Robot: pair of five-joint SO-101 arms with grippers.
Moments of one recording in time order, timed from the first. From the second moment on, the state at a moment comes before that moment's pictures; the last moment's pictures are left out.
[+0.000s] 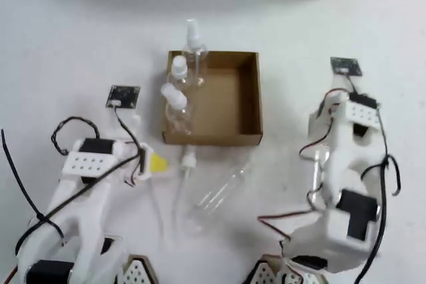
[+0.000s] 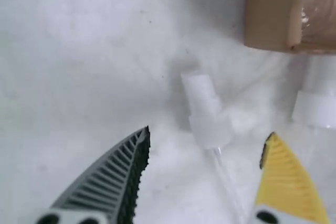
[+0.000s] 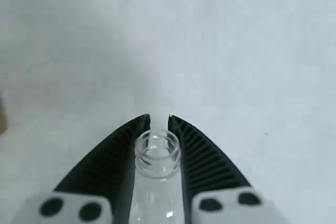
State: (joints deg) left arm -1.8 -28.7 60.1 55.3 3.2; right arm 16.4 5.1 20.9 60.7 16.0
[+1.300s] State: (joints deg) left arm -1.8 -28.7 60.1 55.3 -0.7; right arm 17.5 -6.1 25.3 74.4 5.4
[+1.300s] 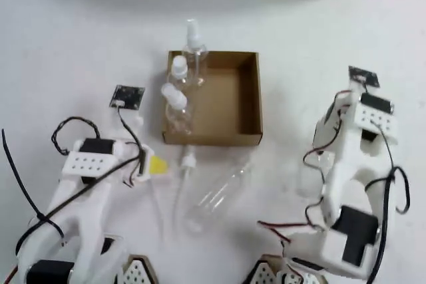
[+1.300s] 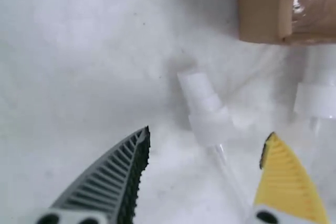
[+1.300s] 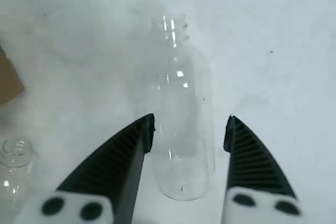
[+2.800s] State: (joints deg) left arm -1.8 -28.7 61.6 50.4 -0.8; right arm 14.1 3.6 29.9 58.0 3.6
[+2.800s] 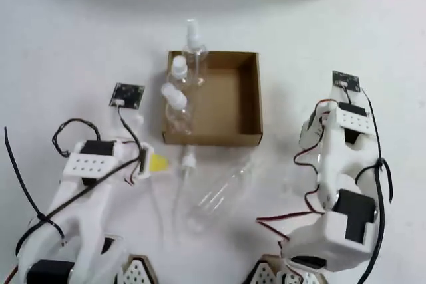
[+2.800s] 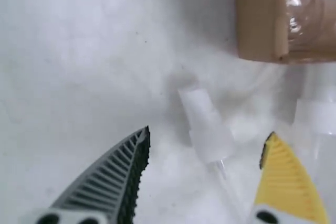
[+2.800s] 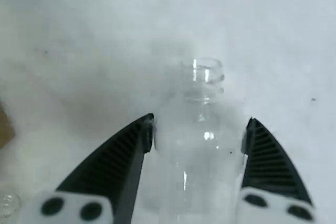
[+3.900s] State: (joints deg) left arm -1.8 -28.7 61.5 51.2 5.8; right arm 13.7 -6.2 38.7 56.4 5.8
